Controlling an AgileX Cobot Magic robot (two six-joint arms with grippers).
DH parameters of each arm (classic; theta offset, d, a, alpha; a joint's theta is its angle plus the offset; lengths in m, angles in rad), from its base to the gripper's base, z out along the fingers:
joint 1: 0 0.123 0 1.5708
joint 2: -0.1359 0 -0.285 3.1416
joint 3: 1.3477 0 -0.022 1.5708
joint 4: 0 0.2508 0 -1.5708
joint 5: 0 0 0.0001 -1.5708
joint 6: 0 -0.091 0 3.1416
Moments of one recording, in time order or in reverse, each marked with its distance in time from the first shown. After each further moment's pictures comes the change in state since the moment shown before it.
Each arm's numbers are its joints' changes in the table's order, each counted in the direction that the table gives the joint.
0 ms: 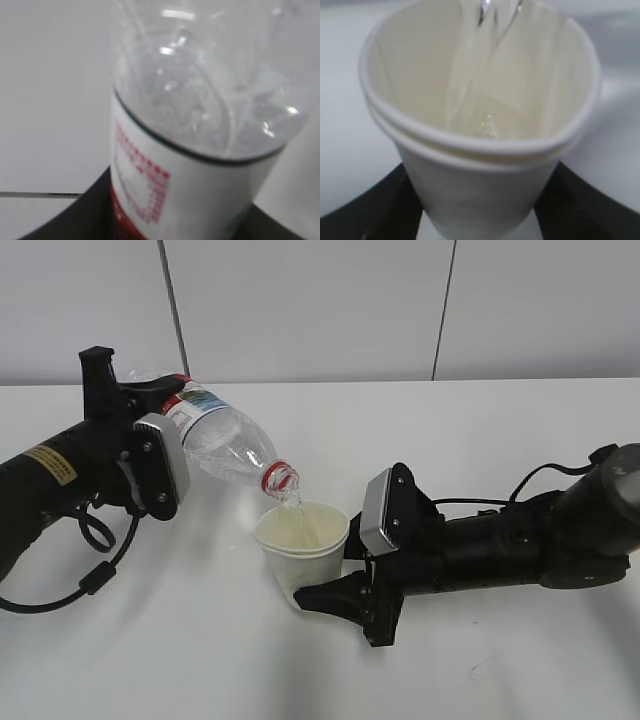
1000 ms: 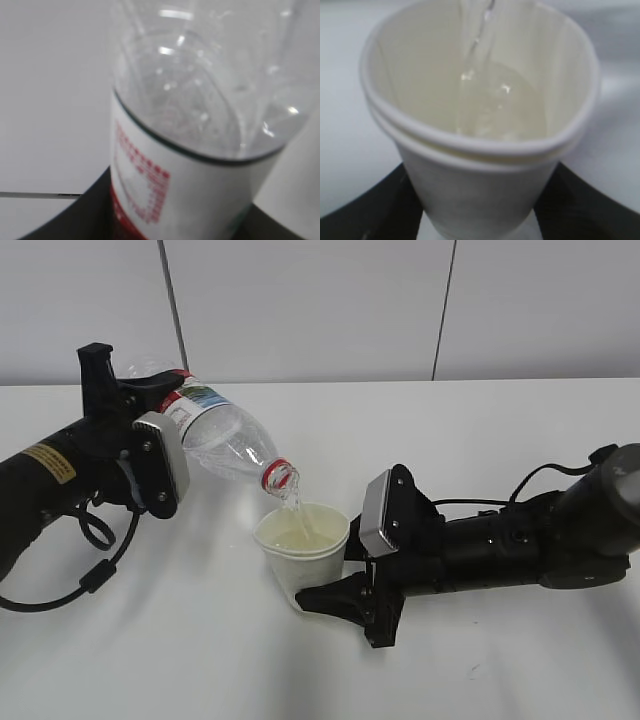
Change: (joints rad) left arm 0.000 0.000 0.000 -0.001 -0.024 -0.014; right arm 0.000 0.000 0.000 -0.004 0.012 0.000
